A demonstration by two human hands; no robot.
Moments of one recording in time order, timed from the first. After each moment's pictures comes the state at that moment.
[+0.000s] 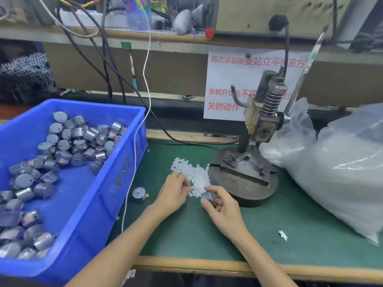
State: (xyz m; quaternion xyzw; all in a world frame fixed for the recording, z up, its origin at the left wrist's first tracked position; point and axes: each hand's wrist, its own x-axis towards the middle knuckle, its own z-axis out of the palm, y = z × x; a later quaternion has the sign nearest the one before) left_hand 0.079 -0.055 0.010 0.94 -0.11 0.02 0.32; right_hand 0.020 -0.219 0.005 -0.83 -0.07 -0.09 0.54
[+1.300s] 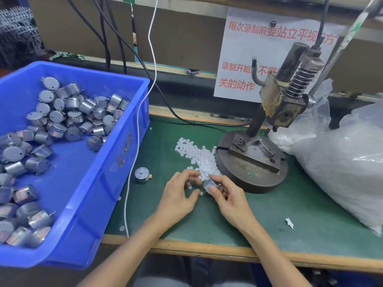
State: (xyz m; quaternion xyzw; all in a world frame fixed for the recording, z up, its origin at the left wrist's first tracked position) left_hand 0.018 -0.056 0.005 0.85 -0.11 0.09 0.50; right_hand 0.016 -0.220 0.000 -0.84 -0.12 -0.07 0.52
